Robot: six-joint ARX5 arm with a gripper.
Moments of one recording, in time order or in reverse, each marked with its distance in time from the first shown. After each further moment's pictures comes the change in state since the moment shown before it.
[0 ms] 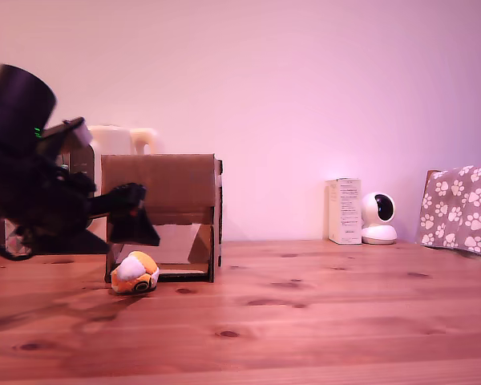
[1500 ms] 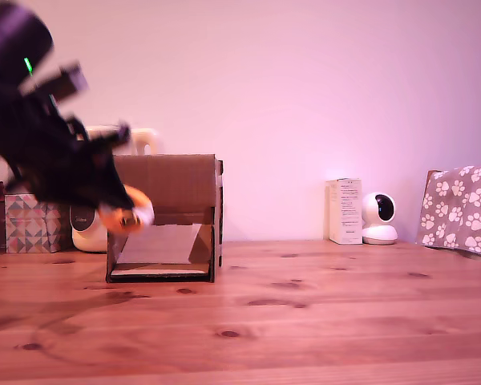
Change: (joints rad) arm -0.005 -0.337 0.060 -0.512 0.074 -0.001
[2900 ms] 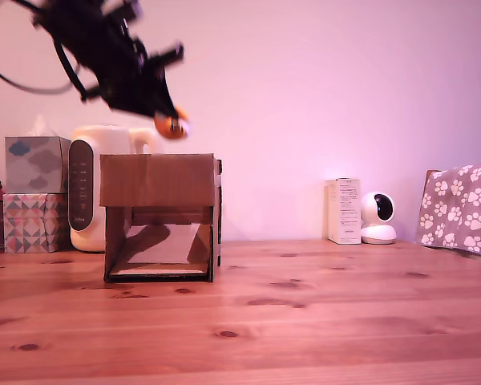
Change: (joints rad) arm 0.028 0.351 0.763 -0.339 -0.018 0.051
